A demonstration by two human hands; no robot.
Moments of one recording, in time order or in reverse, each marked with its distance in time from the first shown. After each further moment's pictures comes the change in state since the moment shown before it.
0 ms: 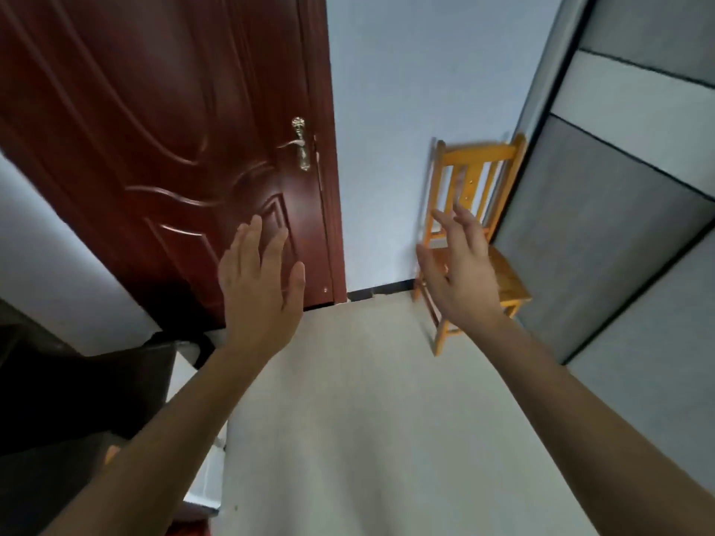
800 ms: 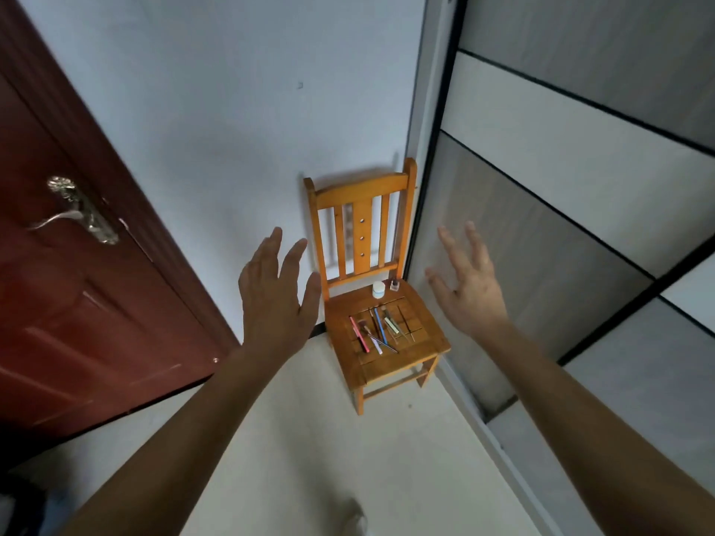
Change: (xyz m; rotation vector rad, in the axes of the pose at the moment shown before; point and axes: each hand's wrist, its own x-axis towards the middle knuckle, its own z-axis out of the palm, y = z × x) left_hand 0.260 0.221 0.382 -0.235 -0.197 0.099; right_hand 0.225 0.410 -0.063 -0.242 -0.131 0.369
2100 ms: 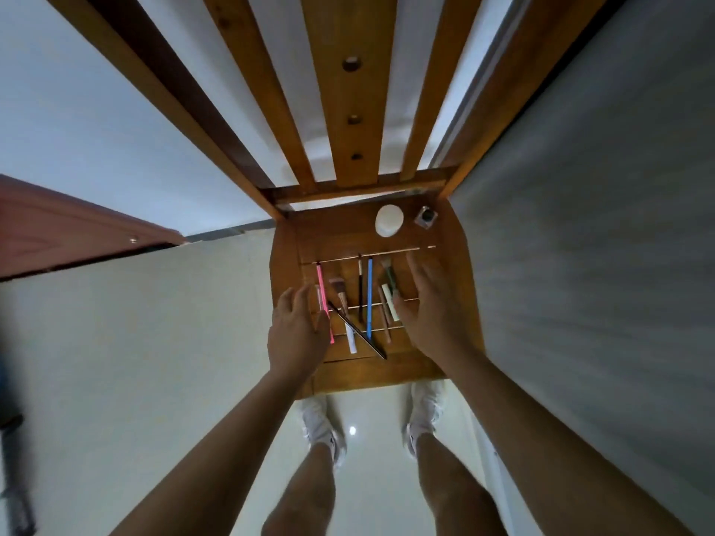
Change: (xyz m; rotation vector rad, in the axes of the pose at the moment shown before) left_hand 0.002 -0.144 0.542 0.063 -0.715 -0.941; right_hand 0.186 0.335 0.436 -0.076 -0.706 0.087
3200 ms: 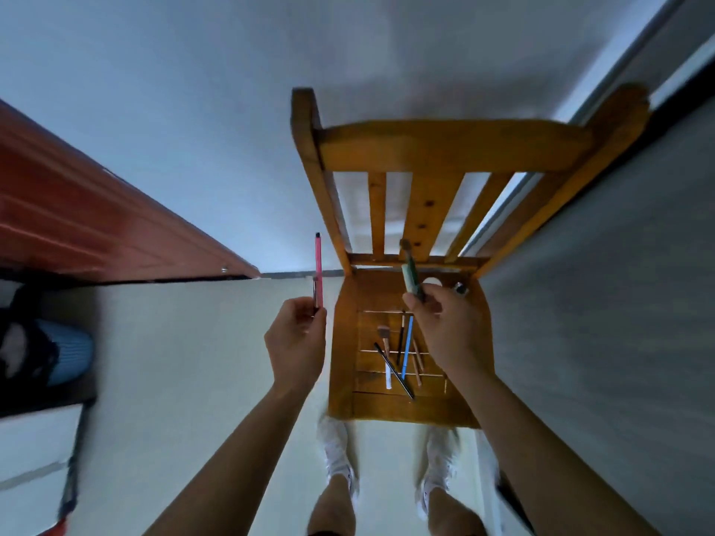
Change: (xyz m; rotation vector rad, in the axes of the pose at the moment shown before) left_hand -0.072 0.034 -0.173 -0.572 0.443 -0.114; right_hand -0.024 -0.148 -0.138 0.321 0.127 -0.064
